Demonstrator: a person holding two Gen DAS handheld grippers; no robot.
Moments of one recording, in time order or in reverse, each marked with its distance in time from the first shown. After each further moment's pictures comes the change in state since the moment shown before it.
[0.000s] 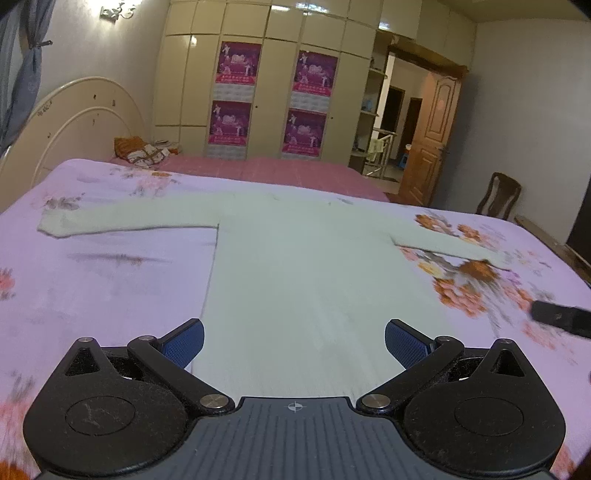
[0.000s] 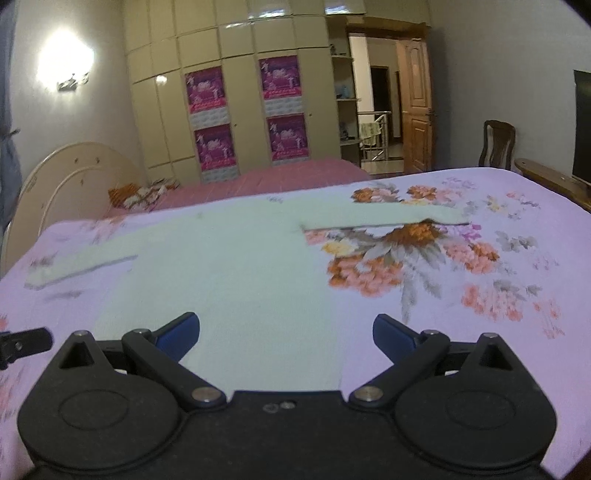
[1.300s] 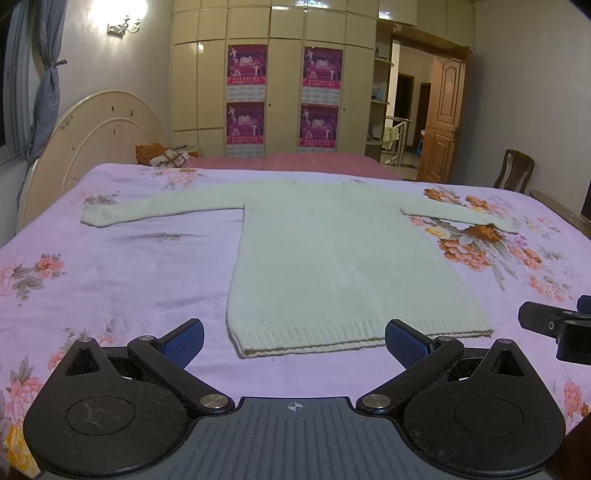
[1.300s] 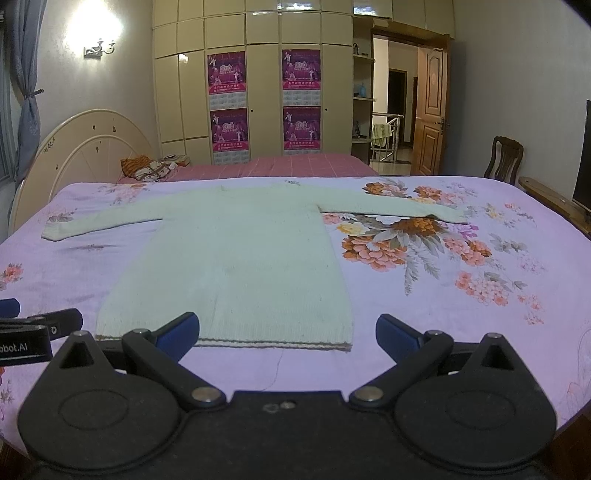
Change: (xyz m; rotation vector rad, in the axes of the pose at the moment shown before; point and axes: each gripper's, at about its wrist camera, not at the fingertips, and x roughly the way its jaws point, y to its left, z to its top) left arm -0.088 -0.020 -0.061 0.073 0.012 0.100; right arm -0.072 0.050 -0.050 -0.130 0.048 0.000
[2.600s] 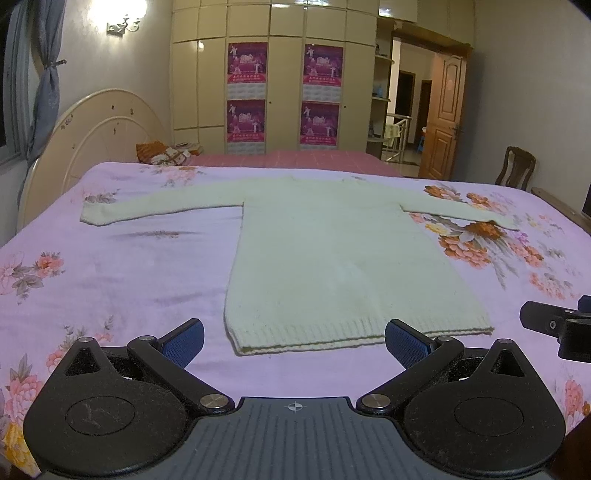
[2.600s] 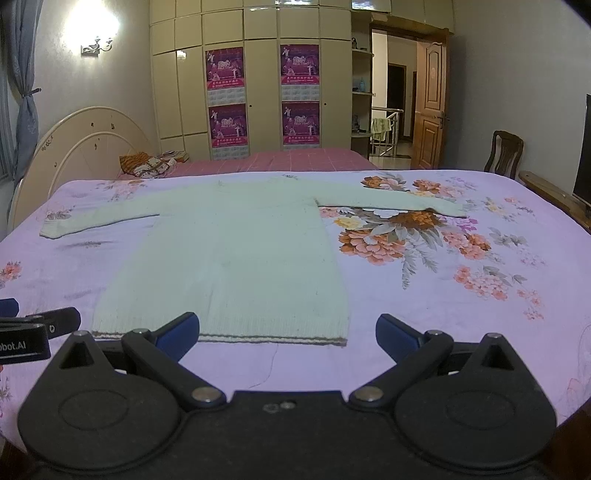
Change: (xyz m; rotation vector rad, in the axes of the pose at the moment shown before) left arm 0.003 -0.006 -0.002 0.004 0.005 0.008; right arm 0.004 -0.005 -0.002 0.007 0.014 0.002
